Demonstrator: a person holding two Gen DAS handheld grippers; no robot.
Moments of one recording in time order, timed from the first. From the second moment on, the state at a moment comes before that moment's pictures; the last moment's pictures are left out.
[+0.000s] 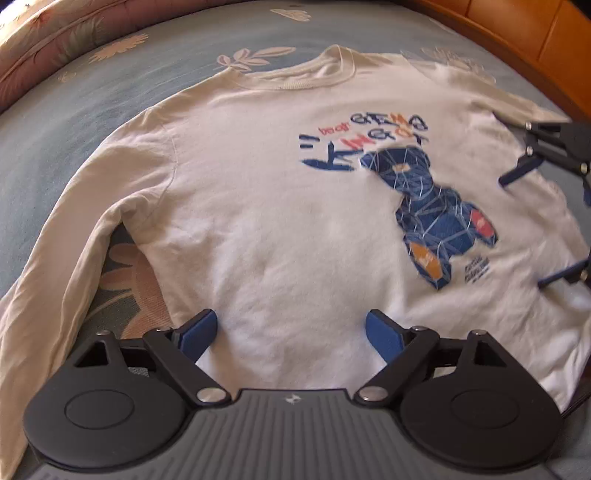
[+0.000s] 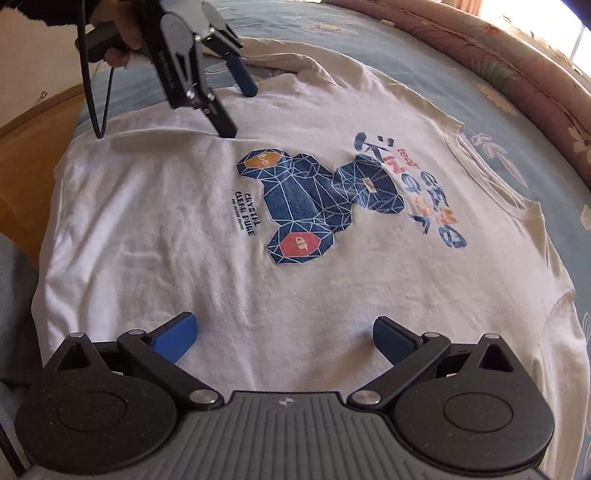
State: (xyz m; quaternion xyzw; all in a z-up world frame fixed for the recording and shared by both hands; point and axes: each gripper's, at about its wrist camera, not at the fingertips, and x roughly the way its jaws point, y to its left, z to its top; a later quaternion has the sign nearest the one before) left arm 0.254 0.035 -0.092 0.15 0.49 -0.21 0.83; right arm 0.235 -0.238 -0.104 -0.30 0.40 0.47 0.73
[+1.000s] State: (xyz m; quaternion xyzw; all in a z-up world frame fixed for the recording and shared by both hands) left arm 0.290 0.002 -0.071 0.14 0.49 -0.20 0.84; right arm 0.268 -0.260 -0.080 -0.23 0.40 0.33 0.82
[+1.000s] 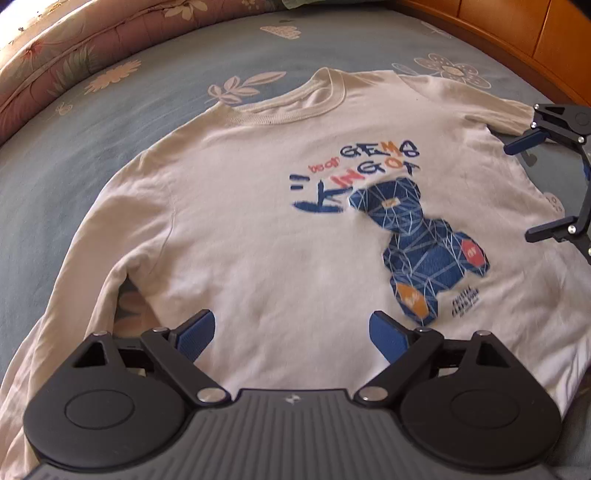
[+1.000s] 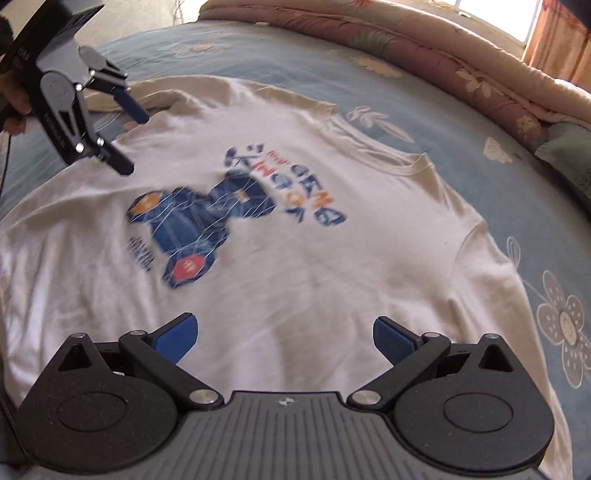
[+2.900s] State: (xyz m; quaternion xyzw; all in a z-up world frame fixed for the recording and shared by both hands) left arm 0.399 -0.118 -0.089 0.06 0.48 -0.26 0.84; right arm 0.438 -0.448 -0.091 0.09 0.44 0.04 0.89
